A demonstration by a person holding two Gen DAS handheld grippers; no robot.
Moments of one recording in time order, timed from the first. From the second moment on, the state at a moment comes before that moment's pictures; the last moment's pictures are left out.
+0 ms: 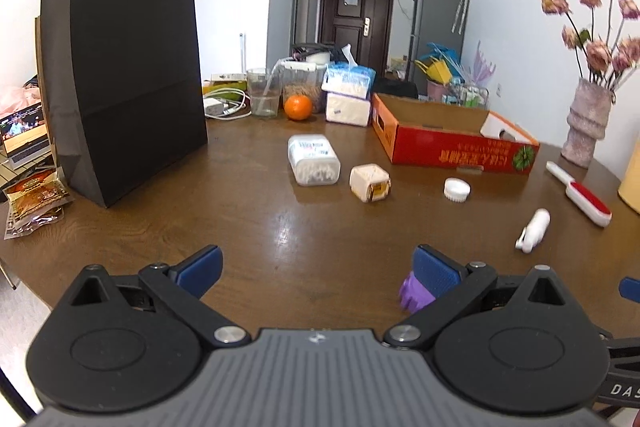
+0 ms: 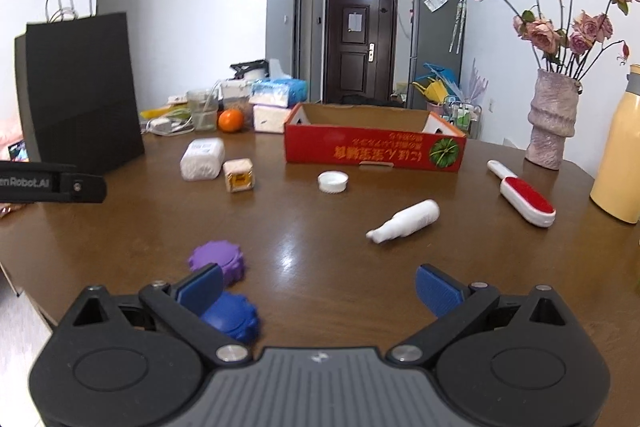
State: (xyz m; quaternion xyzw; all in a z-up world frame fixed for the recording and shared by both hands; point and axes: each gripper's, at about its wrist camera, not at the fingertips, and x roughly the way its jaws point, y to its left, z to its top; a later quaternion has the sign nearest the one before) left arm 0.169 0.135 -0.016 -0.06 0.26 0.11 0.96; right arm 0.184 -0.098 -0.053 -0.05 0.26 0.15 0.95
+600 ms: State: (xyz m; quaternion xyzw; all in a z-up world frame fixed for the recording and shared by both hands) left arm 0.160 0.161 -0.052 -0.06 0.28 0.10 0.95; right arm 0.187 -0.044 -0.103 -0.07 0.29 0.15 0.94
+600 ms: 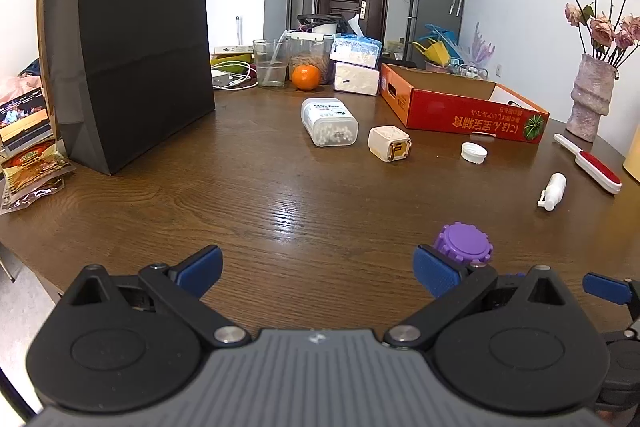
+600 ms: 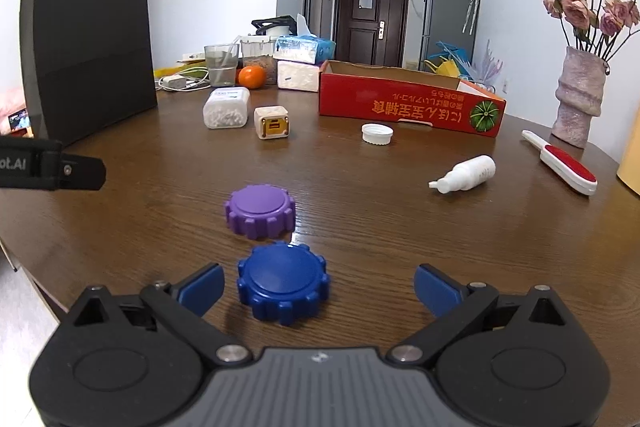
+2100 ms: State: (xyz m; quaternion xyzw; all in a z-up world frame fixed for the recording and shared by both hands) left arm 0.241 0.075 -0.086 -0.05 0.33 0.04 0.94; right arm 0.234 -0.136 -0.091 -0.02 0.25 0.07 0.96
